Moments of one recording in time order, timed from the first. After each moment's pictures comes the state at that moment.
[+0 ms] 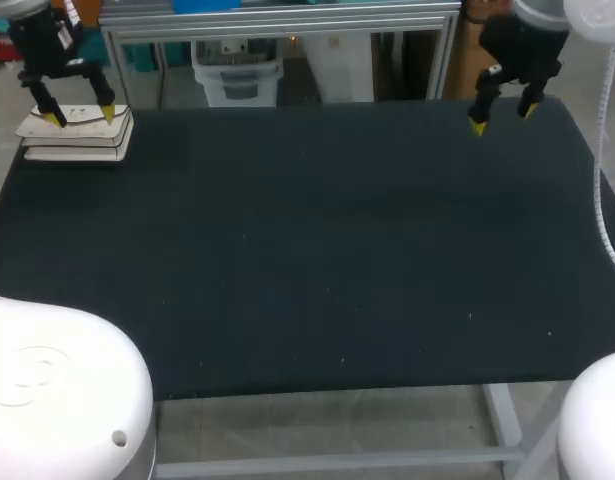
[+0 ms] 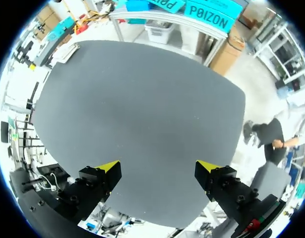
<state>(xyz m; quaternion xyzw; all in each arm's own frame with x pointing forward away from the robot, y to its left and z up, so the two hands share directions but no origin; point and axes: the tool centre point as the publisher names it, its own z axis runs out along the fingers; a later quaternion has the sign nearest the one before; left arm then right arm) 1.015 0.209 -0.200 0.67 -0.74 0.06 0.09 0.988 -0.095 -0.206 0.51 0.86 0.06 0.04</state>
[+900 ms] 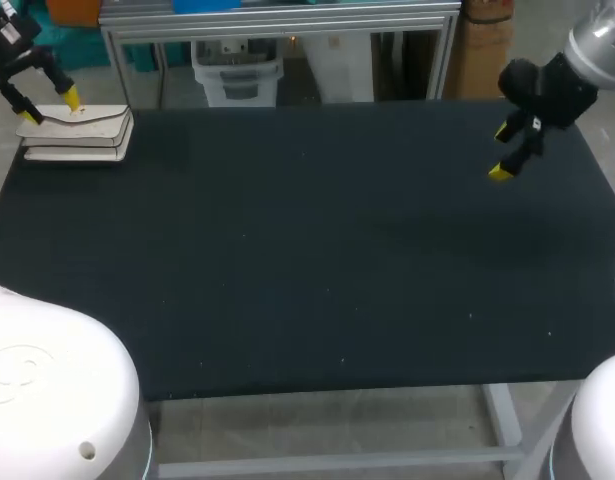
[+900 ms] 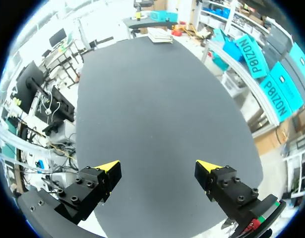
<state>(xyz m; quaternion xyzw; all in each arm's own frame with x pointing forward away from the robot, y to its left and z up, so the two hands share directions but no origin) 1.051 0.266 -0.210 0.62 -0.74 0.14 0.19 0.946 -0.090 -0.234 0.13 0.97 0.21 0.04</state>
